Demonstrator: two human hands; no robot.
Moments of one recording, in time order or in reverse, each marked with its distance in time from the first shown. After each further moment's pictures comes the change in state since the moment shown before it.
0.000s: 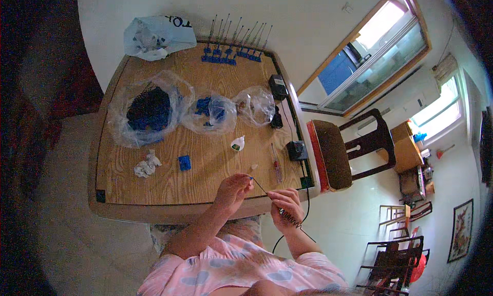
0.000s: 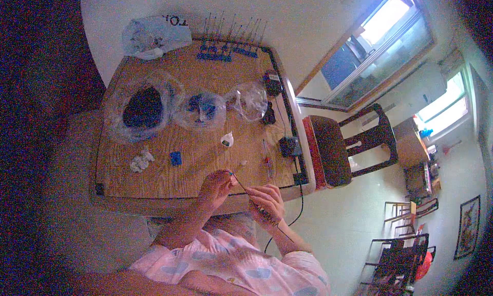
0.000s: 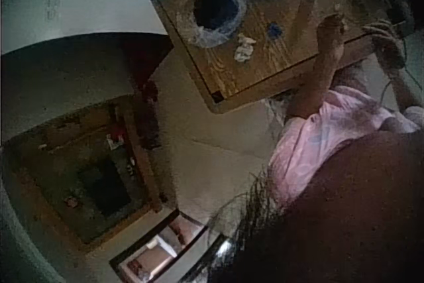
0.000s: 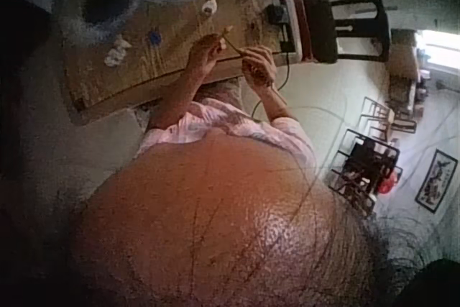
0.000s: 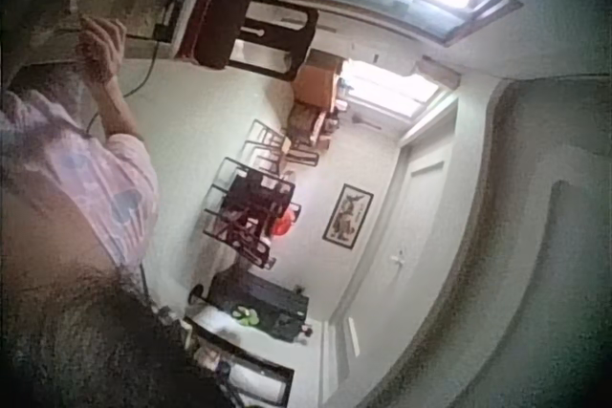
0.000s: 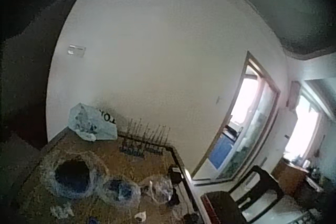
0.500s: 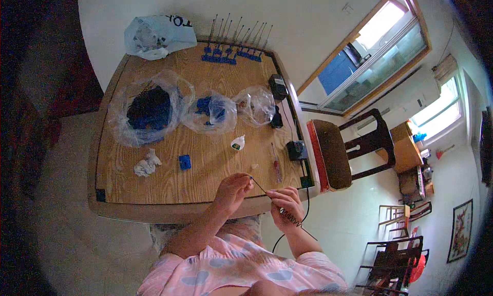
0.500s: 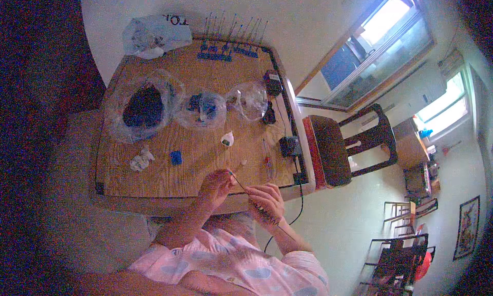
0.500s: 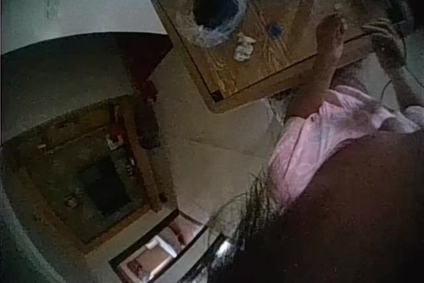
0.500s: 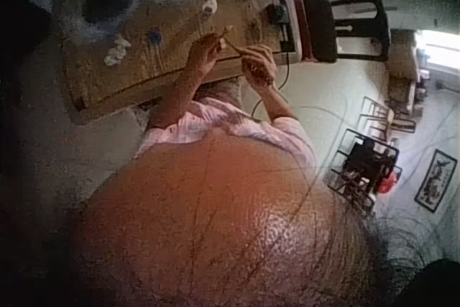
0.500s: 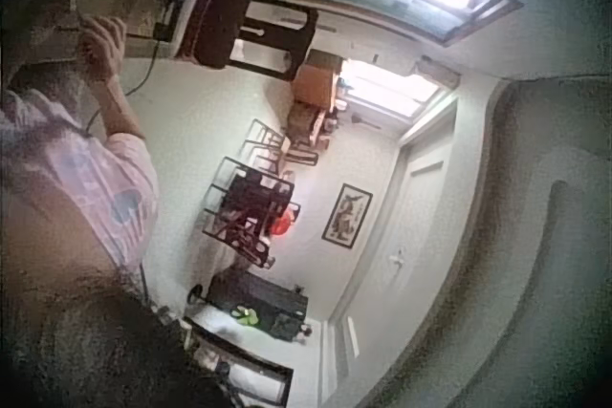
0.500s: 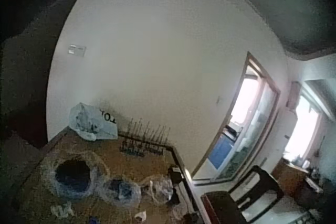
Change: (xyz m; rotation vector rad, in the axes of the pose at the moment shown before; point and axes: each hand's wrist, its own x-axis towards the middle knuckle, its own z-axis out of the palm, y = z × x) left_hand -0.003 0.003 0.001 0.008 0.010 0.002; right_hand 0.004 -0.005 -0.003 0.039 -0.058 0.052
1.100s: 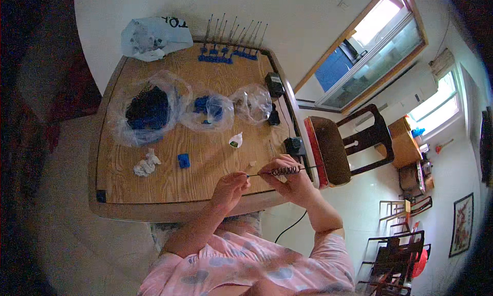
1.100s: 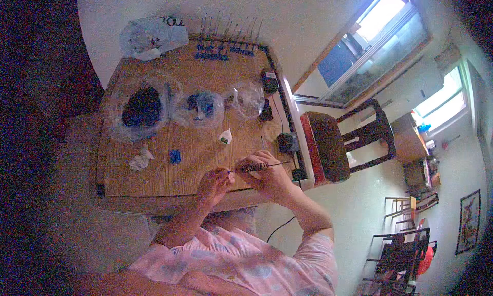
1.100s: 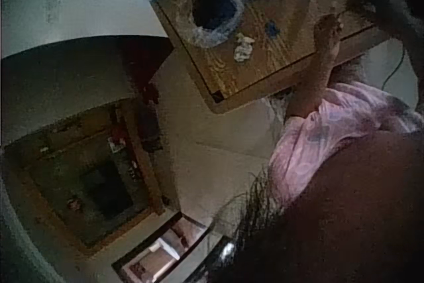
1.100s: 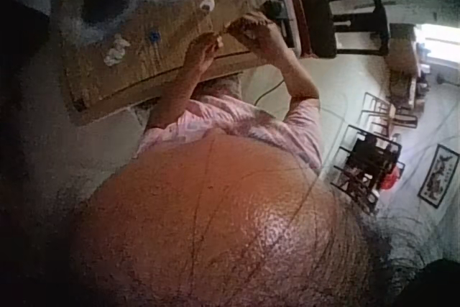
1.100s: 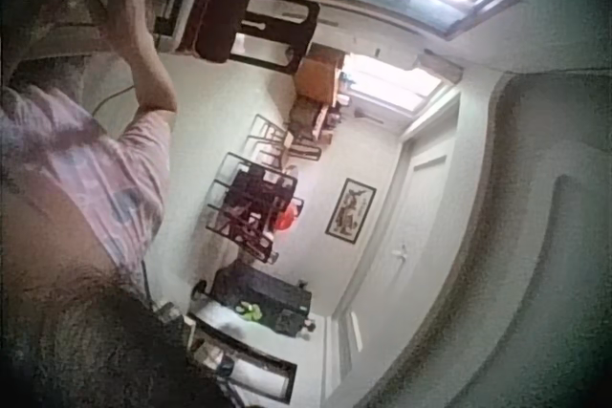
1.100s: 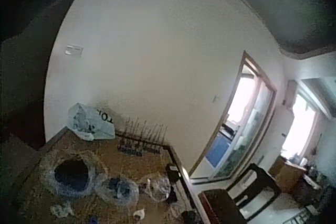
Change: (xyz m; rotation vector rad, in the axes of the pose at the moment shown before) left_hand -0.003 0.000 -0.004 0.026 0.031 -0.028; right_hand 0.089 0.004 -0.024 0.062 -0.515 0.202
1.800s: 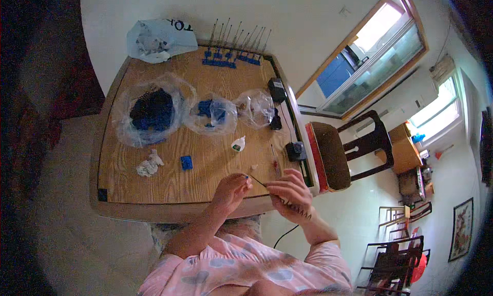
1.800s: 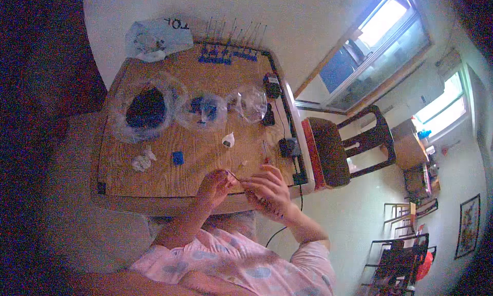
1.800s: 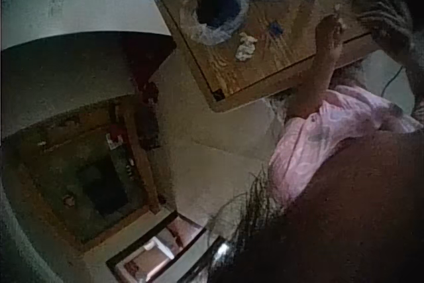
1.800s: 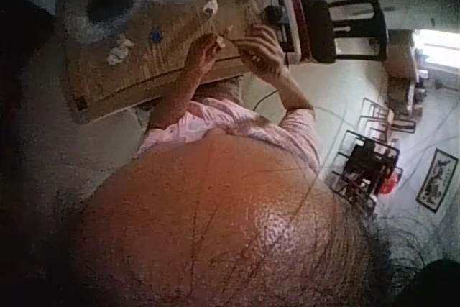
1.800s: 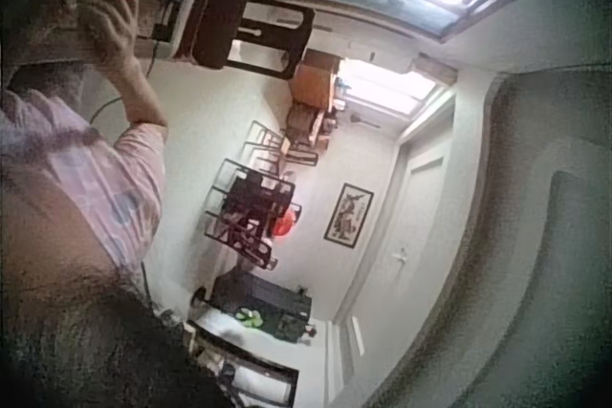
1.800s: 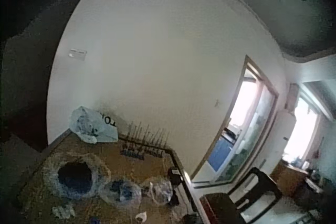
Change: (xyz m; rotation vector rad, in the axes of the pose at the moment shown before) left_hand 0.002 0.005 0.000 -0.119 -0.140 0.021; right_hand -0.031 -0.006 0.016 -0.176 0.234 -0.305
